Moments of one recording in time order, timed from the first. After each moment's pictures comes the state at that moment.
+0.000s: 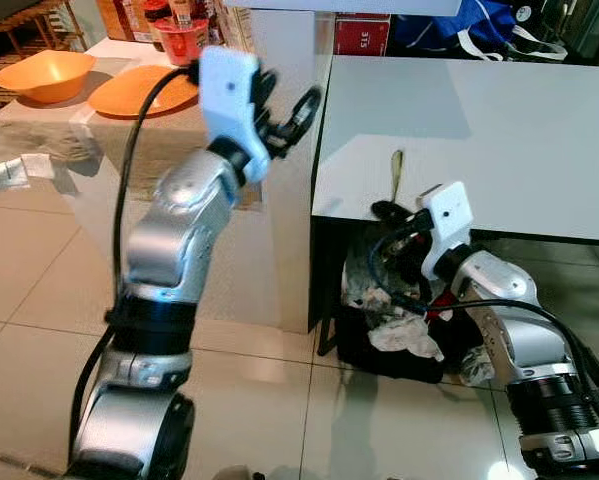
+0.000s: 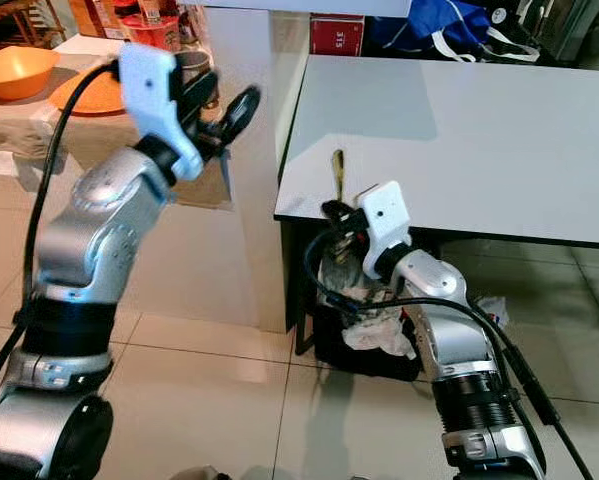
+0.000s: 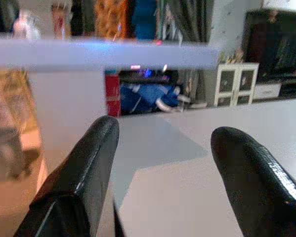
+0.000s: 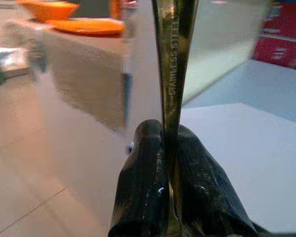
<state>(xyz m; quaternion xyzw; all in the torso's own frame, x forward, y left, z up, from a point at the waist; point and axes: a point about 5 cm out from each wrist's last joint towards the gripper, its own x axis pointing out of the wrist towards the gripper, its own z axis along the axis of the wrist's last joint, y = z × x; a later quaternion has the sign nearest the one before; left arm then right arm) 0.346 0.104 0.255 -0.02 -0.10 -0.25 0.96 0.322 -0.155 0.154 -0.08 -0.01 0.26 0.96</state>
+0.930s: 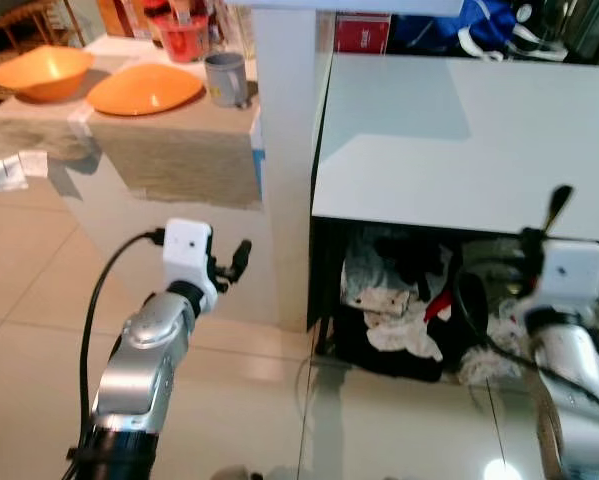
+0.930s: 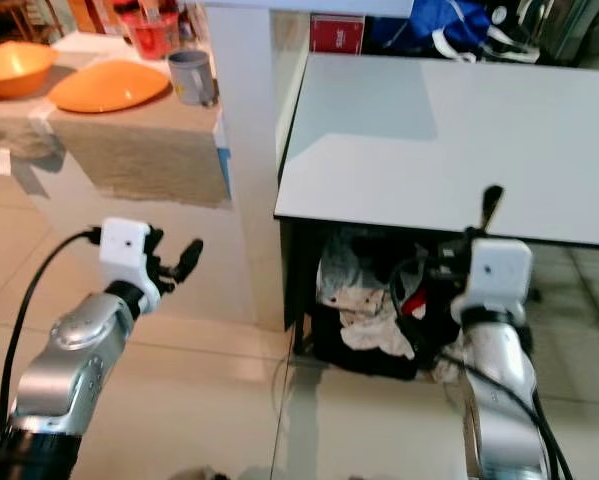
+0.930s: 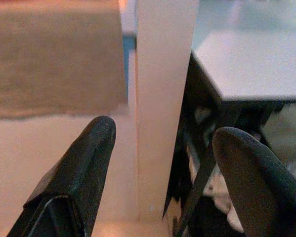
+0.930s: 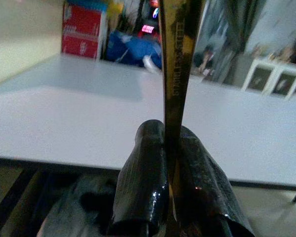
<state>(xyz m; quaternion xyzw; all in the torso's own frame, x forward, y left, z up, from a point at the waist) 0.288 0.161 0.125 0.00 0.06 -0.11 0.99 0.238 -0.229 0.141 -0.13 -0.06 -0.13 0.98</state>
